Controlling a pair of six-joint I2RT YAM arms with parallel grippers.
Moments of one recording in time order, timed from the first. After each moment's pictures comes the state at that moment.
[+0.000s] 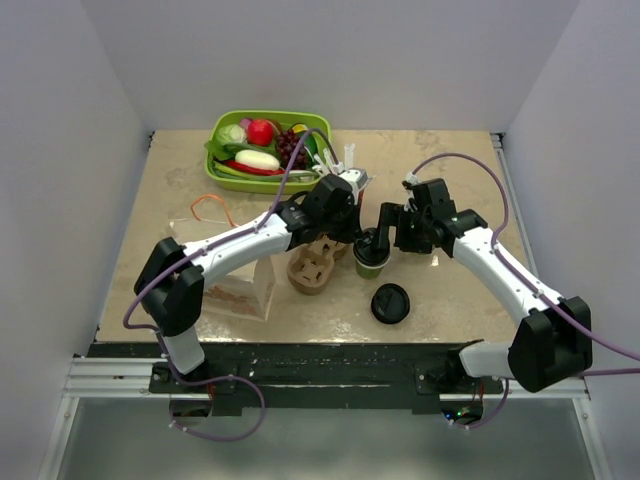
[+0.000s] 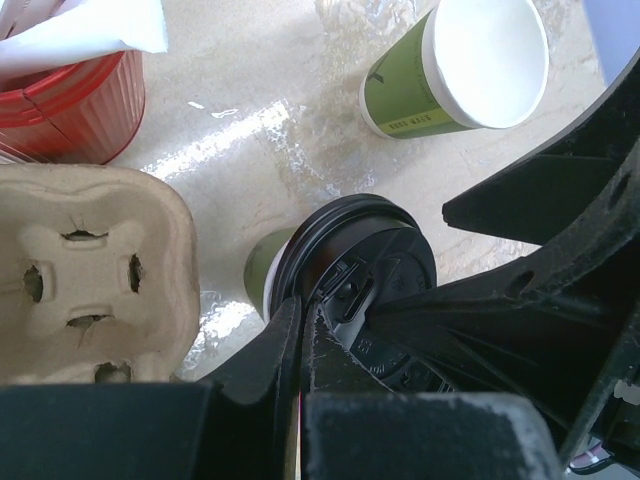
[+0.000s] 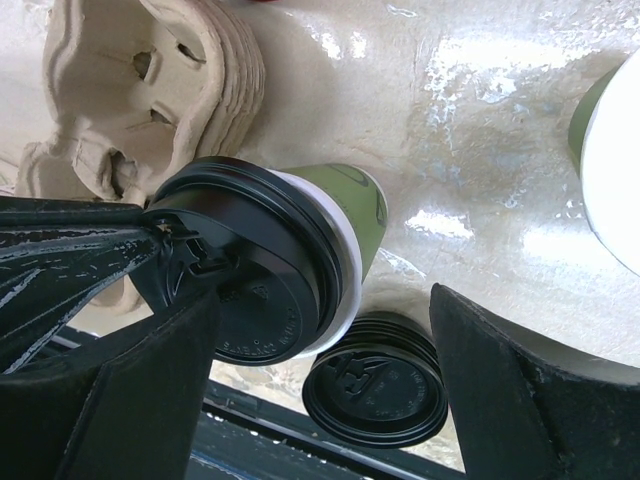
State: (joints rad) left arm -0.84 1.76 1.41 -0.33 0.04 -0.52; right arm 0.35 1.32 1.02 -0.63 -0.15 0.43
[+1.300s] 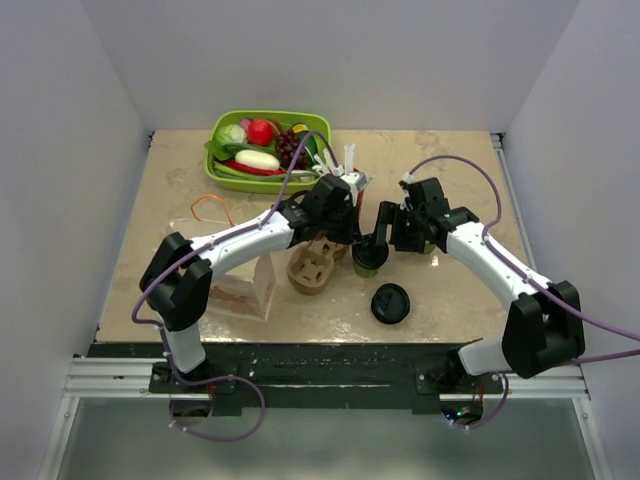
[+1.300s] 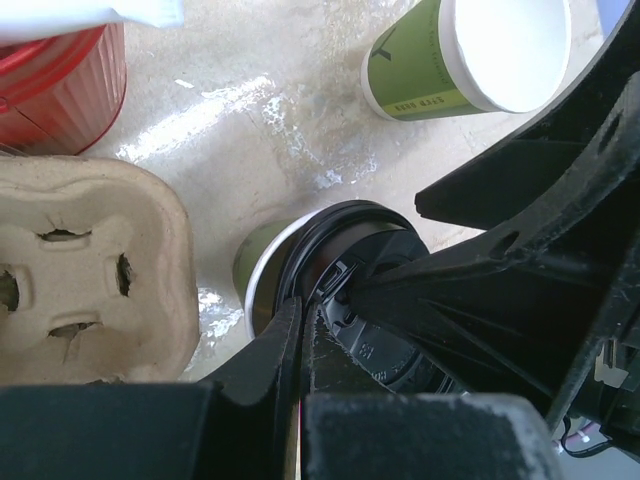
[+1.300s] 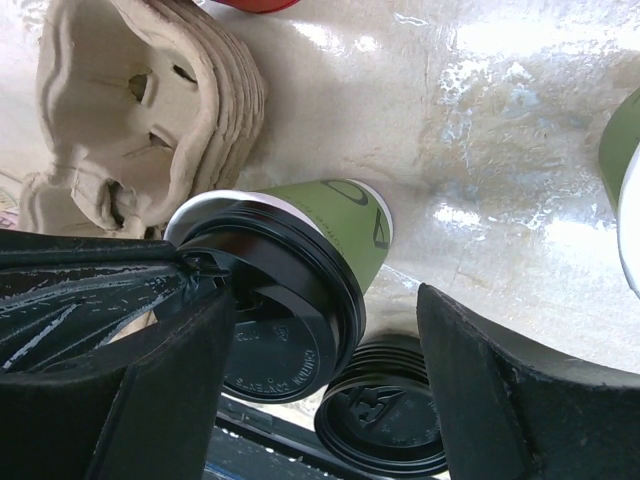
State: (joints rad) left arm -0.81 1.80 1.40 -0.32 0.13 -0.52; right arm 0.35 1.39 1.02 -0.57 -0.18 0.48
